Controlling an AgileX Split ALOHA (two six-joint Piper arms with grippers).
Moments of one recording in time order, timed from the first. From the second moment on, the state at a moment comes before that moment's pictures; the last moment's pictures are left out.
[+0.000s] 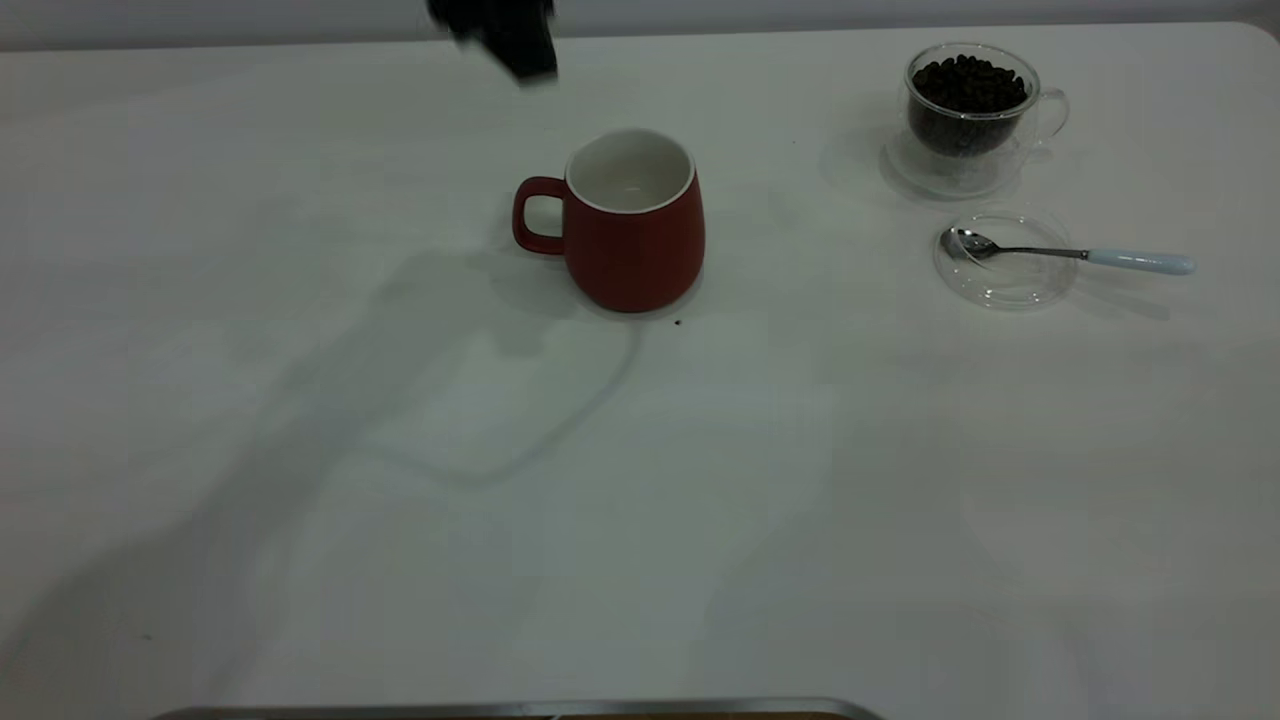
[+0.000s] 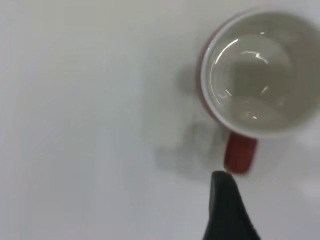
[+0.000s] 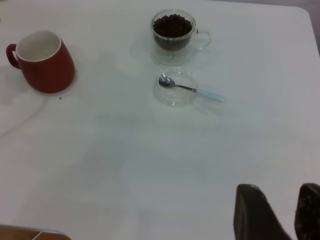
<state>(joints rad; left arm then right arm) -0.45 2.18 -1.70 -0.18 0.70 1.13 -0.02 -0.02 -0.48 0.14 1.12 -0.12</state>
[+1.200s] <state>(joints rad) -0.45 0.90 -1.12 0.15 1.17 0.04 -0.02 -0.02 -0.48 0.14 1.12 -0.12</state>
